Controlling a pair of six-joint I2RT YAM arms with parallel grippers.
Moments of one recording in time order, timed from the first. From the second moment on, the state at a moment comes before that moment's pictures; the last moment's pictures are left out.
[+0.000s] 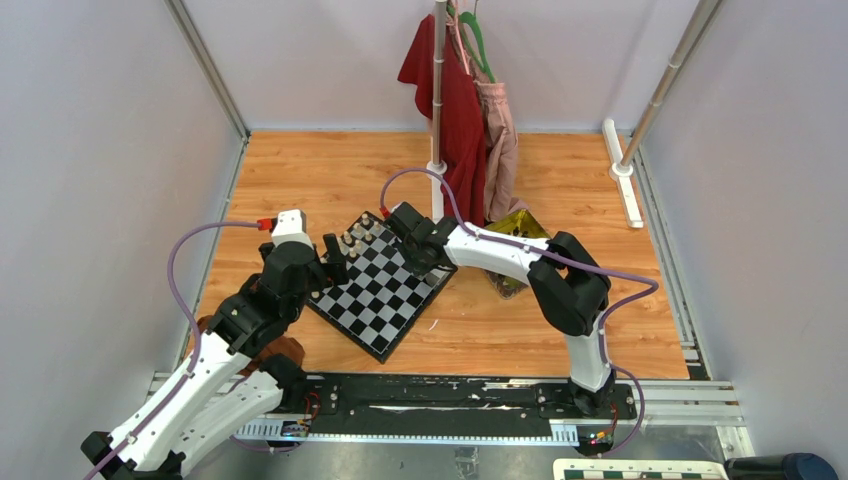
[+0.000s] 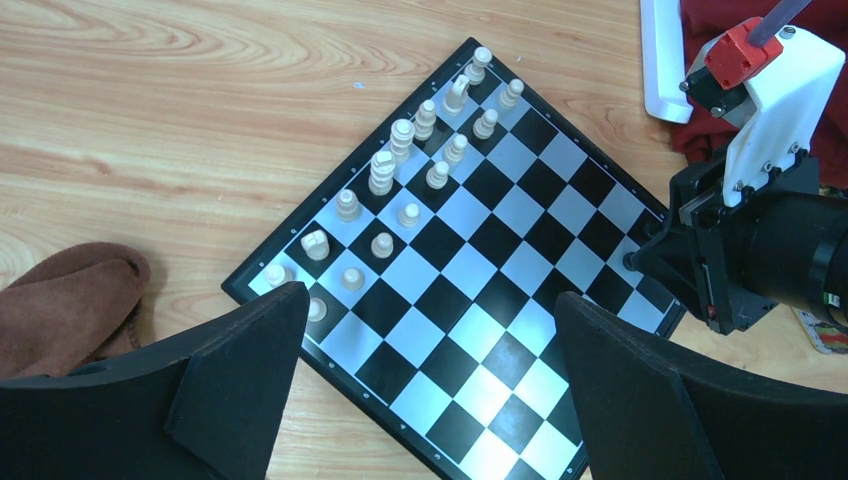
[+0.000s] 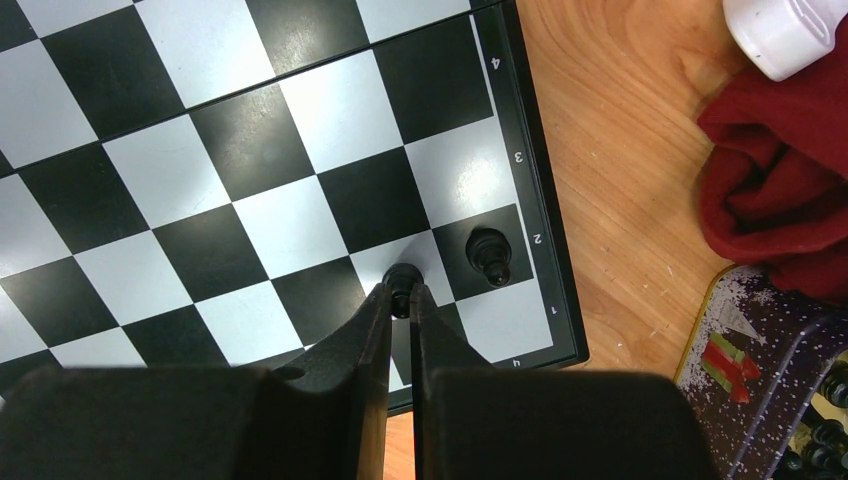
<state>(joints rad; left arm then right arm) -0.61 0.64 0.72 -0.64 -0.52 -0.51 0.93 1.97 1.47 -0.54 0.18 0.21</state>
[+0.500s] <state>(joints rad) -0.61 0.64 0.71 -0.64 -0.52 -0.51 0.93 1.97 1.47 -0.55 0.17 0.21</state>
